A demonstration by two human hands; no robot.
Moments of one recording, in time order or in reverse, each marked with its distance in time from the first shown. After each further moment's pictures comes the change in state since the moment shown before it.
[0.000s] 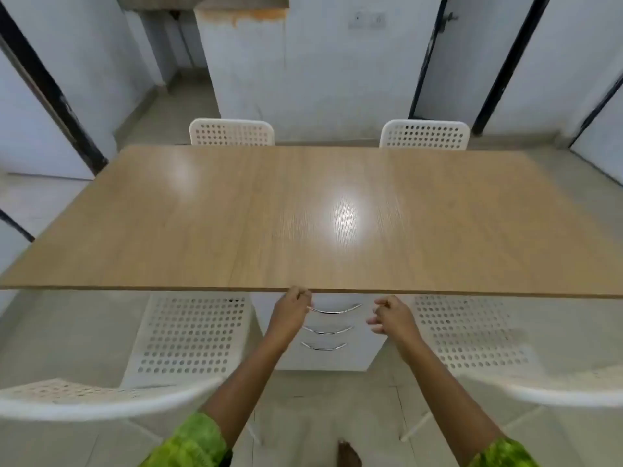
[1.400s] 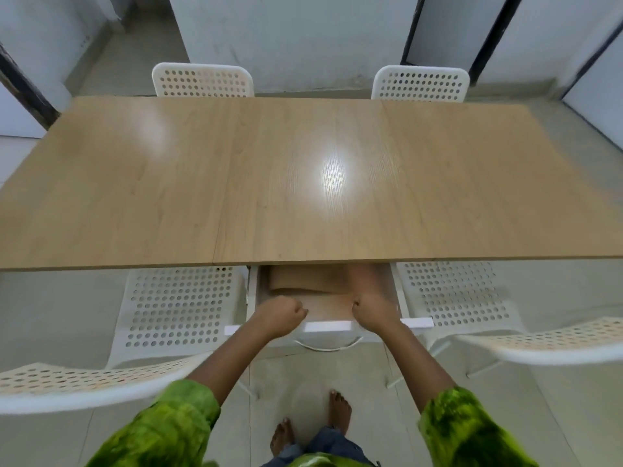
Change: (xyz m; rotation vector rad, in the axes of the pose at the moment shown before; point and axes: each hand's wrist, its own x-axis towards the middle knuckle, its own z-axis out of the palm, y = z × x) left_hand 0.013 -0.039 -0.006 0.996 -0.442 0.084; right_hand 0.021 0.034 0.026 -0.971 -0.138 -0.011
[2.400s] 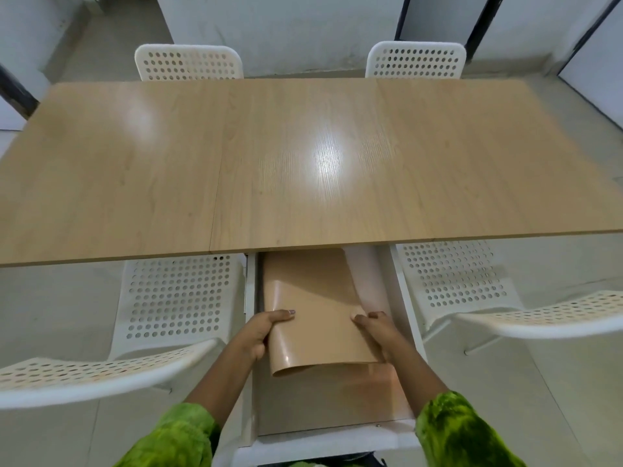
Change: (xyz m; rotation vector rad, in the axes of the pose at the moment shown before) left_hand -0.033 -0.024 0.037 -1.576 -0.125 -0.565; right_hand -0.018 0.047 0.063 0.842 -0.123 0.401
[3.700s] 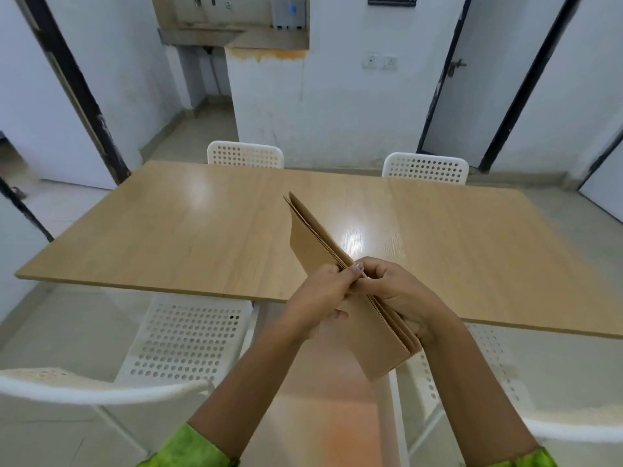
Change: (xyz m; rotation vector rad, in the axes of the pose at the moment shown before) left_hand -0.181 0.088 0.164 0.413 0.067 0.651; right_hand -0.205 -0.170 -0.096 0.060 -0.467 -0.753
